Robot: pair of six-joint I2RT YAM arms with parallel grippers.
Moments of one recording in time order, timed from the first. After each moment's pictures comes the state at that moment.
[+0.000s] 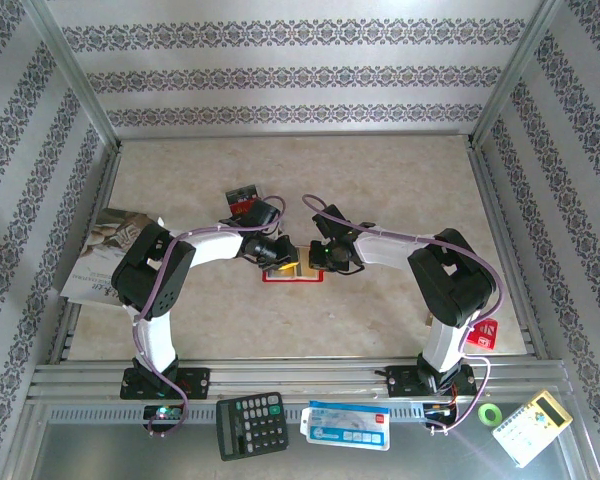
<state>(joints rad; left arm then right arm) -0.51 1.89 1.07 -0.24 0.51 -0.82 0.62 1.80 1.01 -0.36 -0.17 0.71</state>
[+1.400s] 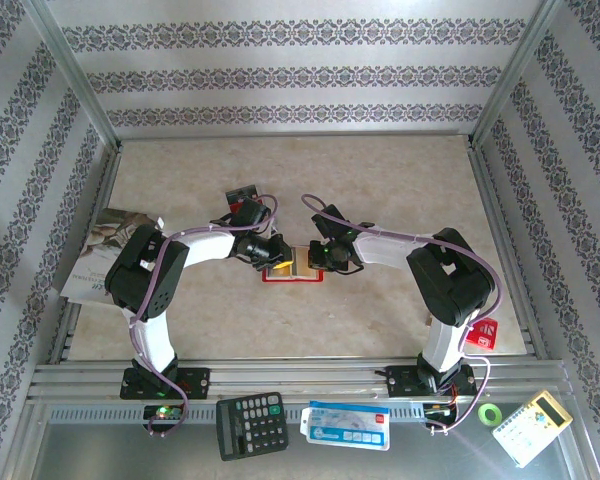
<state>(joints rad) -0.46 1.85 1.02 -0.22 0.57 -0.78 0.62 1.81 1.02 -0.35 -0.17 0.71</state>
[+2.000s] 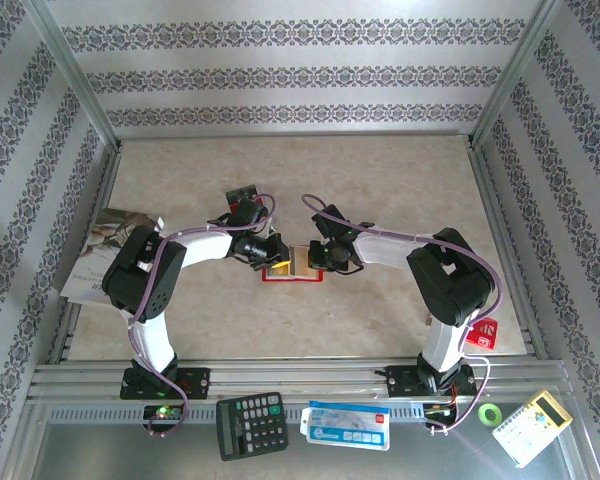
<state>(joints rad) -0.45 1.84 1.01 -0.22 0.57 -0.76 0.61 1.81 1.02 -0.35 -0.17 0.71</state>
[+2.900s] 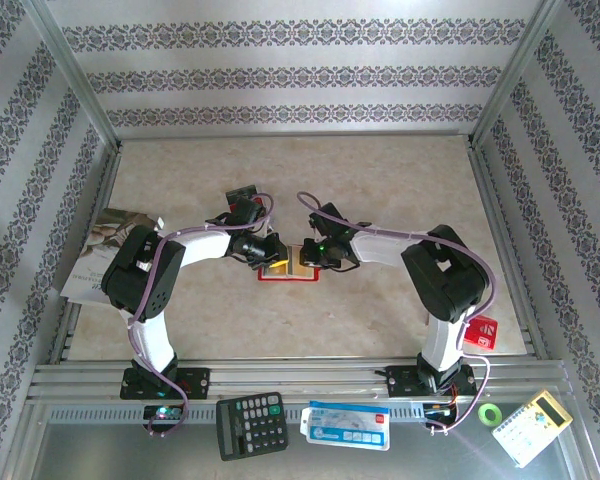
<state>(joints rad) -0.43 1.84 1.01 -0.23 0.57 -0.74 0.61 1.85 1.04 -0.26 -0.28 0.68</state>
